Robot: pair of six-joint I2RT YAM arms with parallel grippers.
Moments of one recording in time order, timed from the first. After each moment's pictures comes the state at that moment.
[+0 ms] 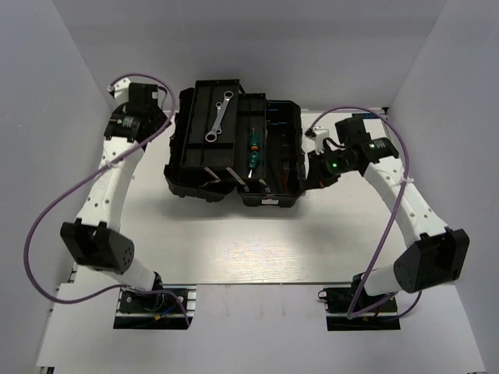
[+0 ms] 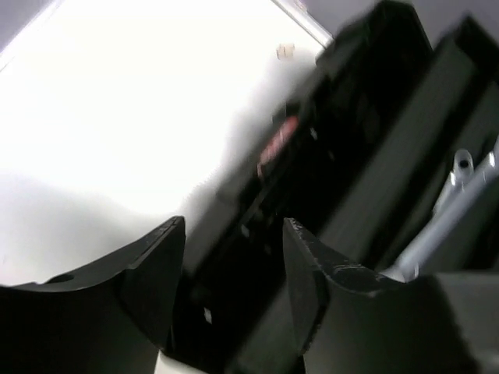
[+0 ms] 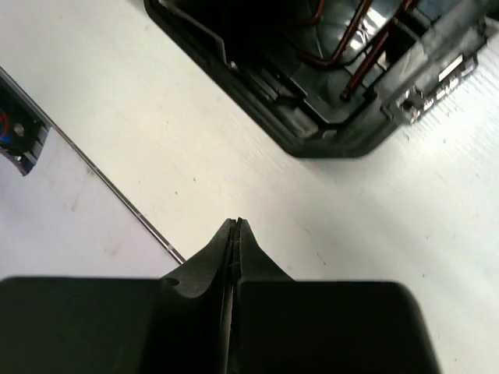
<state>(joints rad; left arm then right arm) -0.18 1.53 1.70 -0.86 -0.47 -0.69 0.33 1.42 1.39 -0.99 -0.56 -0.16</state>
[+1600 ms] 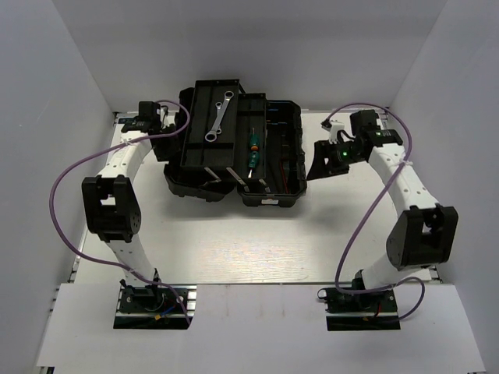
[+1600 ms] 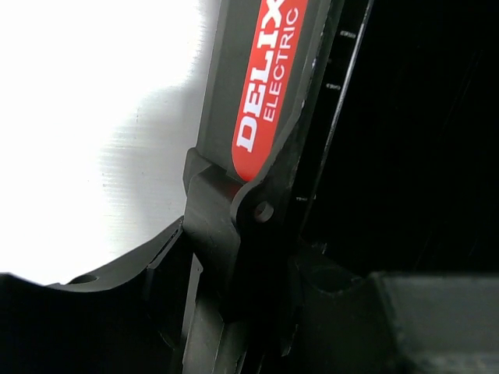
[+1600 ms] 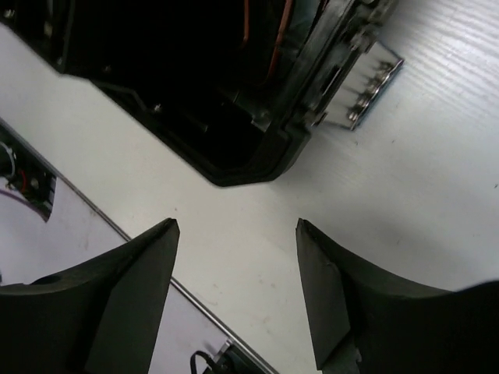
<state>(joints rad) -0.02 1.84 1.57 -0.70 0.14 -0.32 0.14 1.54 1.39 -0.96 -0.63 -0.13</state>
